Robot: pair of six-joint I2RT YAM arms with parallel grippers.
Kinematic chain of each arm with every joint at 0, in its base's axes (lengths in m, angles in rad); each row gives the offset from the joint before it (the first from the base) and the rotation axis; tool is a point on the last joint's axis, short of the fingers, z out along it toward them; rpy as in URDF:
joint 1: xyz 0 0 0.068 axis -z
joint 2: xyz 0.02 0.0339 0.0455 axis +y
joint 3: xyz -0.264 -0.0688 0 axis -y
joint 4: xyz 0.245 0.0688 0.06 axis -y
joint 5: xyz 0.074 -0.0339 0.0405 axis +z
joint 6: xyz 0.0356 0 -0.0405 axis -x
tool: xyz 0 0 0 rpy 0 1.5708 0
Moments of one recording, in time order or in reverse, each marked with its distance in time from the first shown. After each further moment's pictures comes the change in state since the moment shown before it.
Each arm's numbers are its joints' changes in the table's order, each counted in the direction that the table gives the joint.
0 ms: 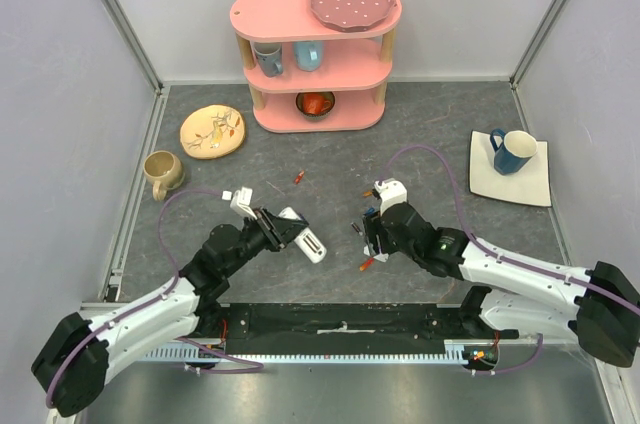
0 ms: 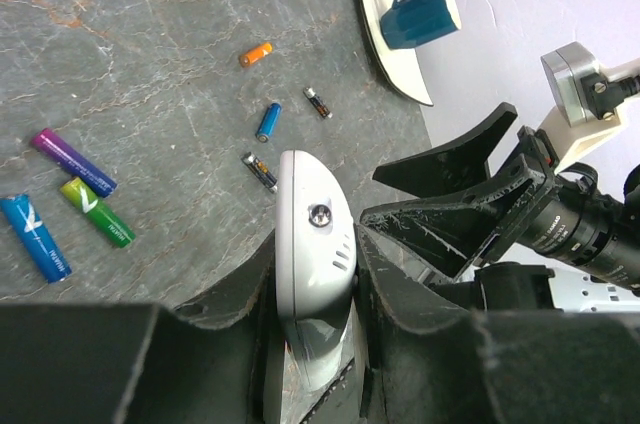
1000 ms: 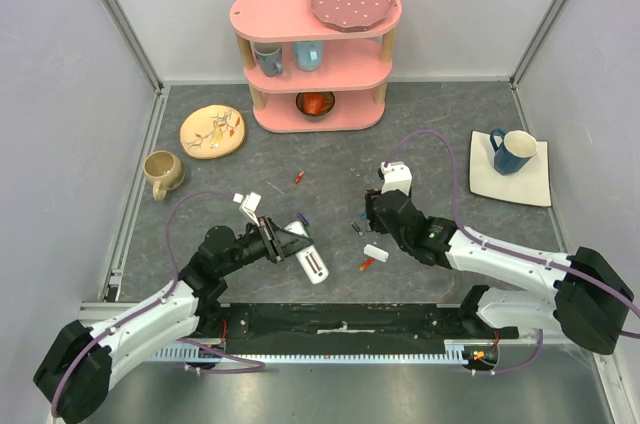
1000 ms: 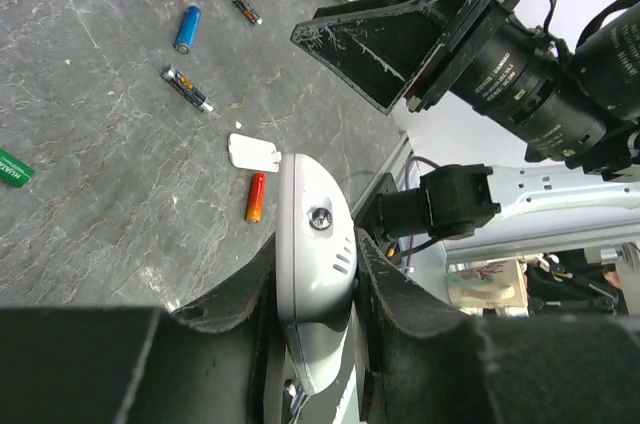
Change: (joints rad) left arm -0.056 -0.082 -0.045 -0.016 -0.296 0.045; right arm 0.048 0.114 0.058 0.119 -0.209 -0.079
